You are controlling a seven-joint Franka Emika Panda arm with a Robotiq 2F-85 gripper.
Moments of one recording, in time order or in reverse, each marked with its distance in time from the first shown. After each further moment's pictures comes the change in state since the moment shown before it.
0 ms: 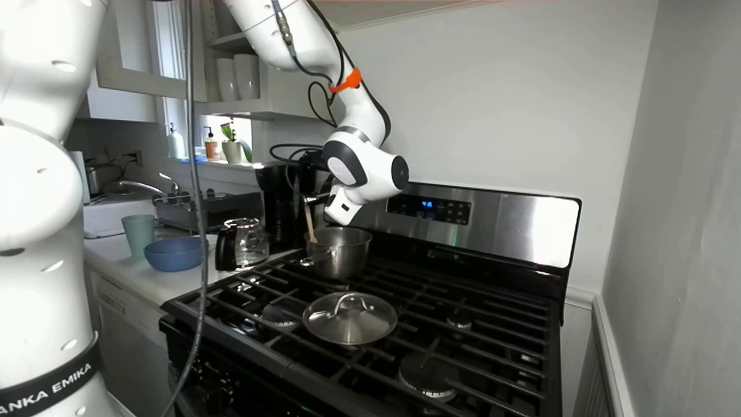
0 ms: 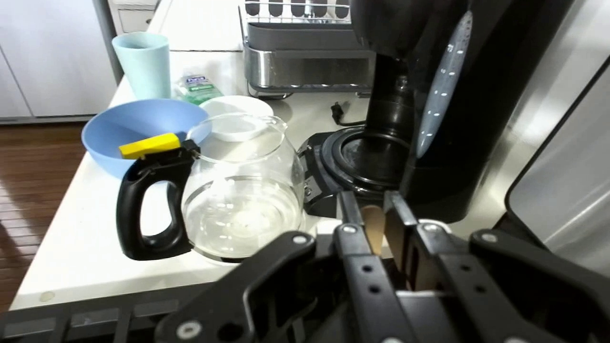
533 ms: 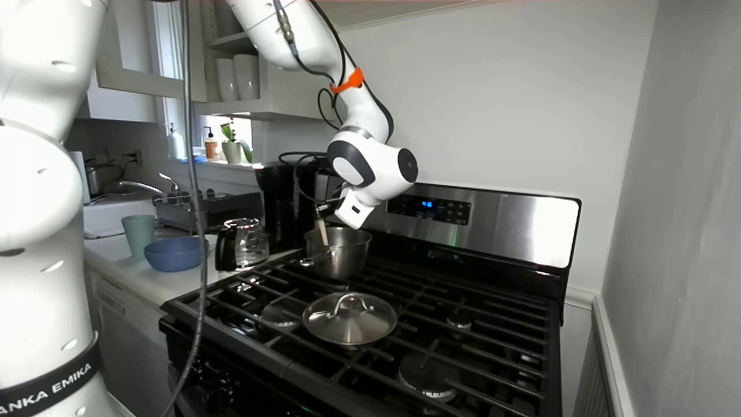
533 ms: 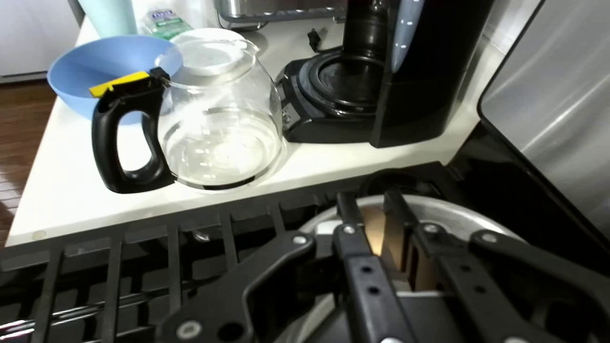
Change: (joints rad) arm 0.001 0.000 -0.031 0.000 -0.069 0.140 0.074
